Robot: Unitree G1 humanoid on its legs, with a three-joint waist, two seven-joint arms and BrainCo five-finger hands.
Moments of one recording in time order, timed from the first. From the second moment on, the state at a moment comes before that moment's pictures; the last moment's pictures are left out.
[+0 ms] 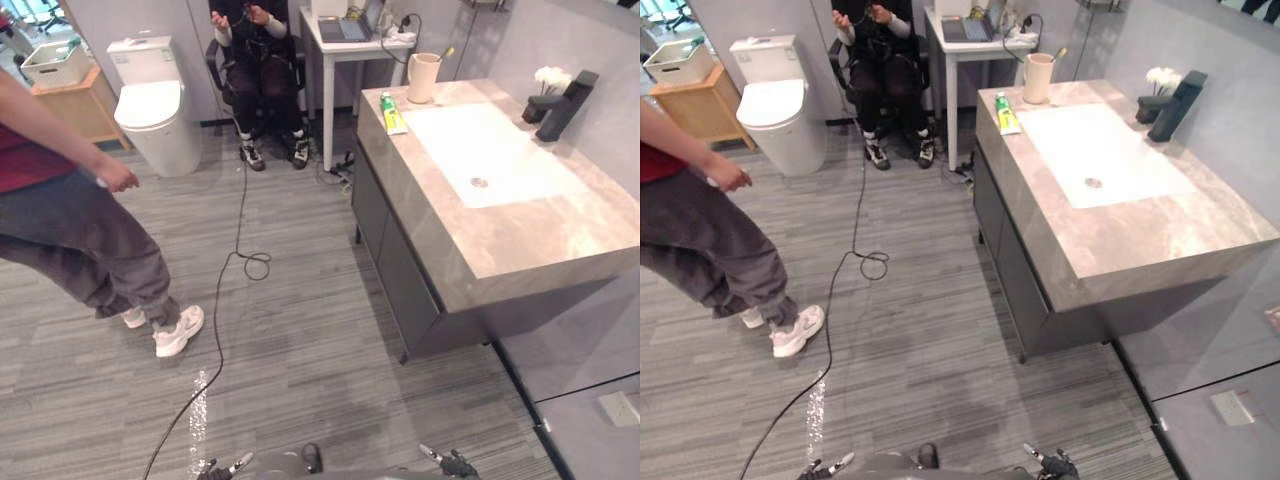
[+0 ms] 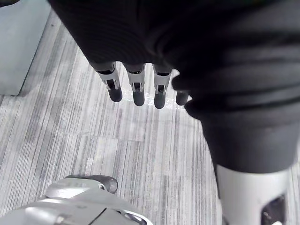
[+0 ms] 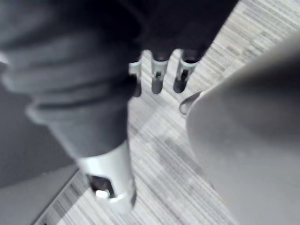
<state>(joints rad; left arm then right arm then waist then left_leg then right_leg) 0.16 0.07 0.31 1.11 -0.03 -0.07 0.05 0.04 -0.01 -0.47 1.19 0.13 -0.08 -0.04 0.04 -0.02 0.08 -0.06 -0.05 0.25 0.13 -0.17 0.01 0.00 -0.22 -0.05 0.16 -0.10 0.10</state>
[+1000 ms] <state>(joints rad) 0.06 0.01 0.36 1.07 -0.03 -0.08 0.02 0.08 -0.04 -0.51 1.17 0.12 -0.06 -0.02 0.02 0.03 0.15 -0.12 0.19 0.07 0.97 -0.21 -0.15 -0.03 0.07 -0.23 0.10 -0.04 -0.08</state>
